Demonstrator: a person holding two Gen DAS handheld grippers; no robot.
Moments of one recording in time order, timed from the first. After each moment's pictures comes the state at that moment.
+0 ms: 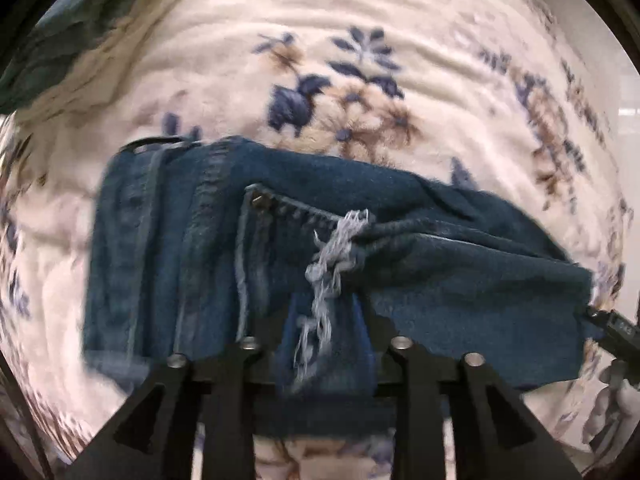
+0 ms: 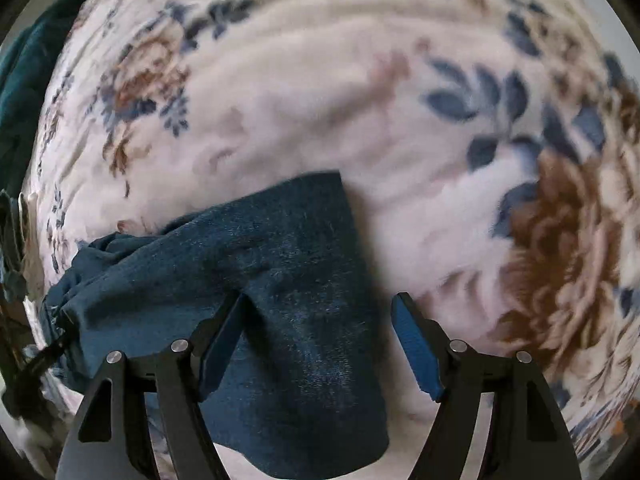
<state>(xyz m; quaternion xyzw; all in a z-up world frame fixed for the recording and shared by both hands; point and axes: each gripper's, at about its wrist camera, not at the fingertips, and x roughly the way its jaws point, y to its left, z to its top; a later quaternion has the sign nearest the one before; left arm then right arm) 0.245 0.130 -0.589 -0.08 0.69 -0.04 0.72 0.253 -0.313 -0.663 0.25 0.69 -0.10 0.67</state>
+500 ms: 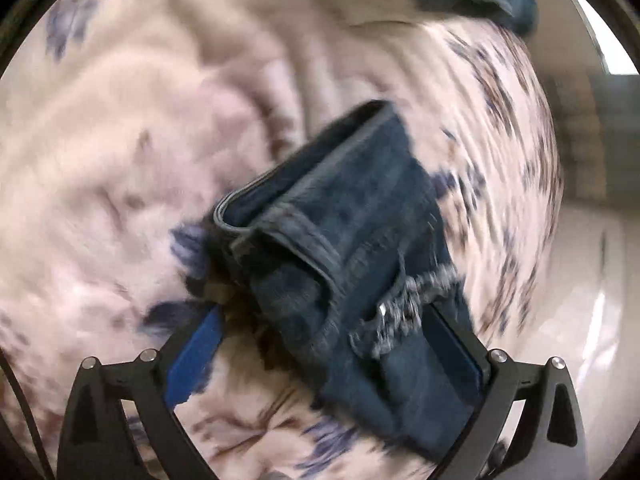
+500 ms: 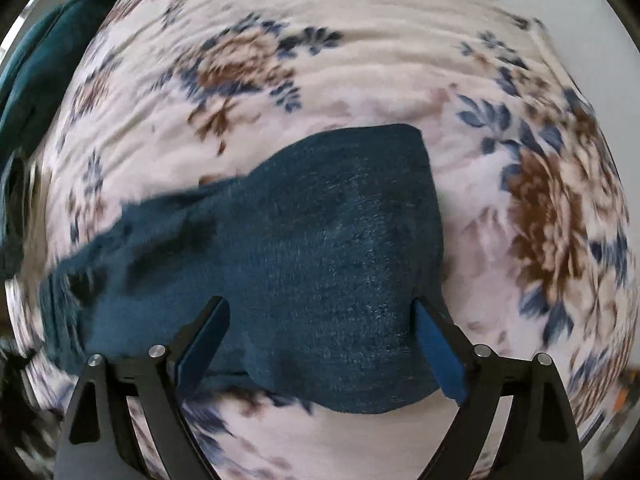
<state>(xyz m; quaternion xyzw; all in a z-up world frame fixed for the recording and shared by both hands) 0.170 0.269 -0.619 -0.47 0.58 0.08 0.66 0.224 -0.220 -0.601 0.20 0.63 -0.17 0.73</state>
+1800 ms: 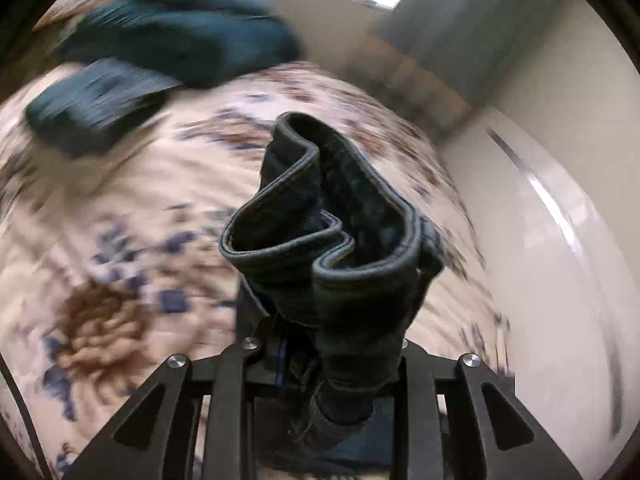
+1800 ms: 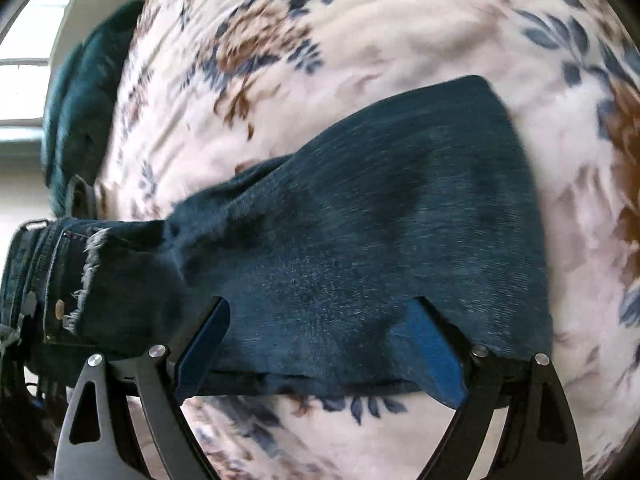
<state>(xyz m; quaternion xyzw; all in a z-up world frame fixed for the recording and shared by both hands) 0.190 0.048 -0.463 -0.21 0.41 -0.12 0.88 0.206 -0.281 -0.652 0.39 0.62 -0.01 0.68</state>
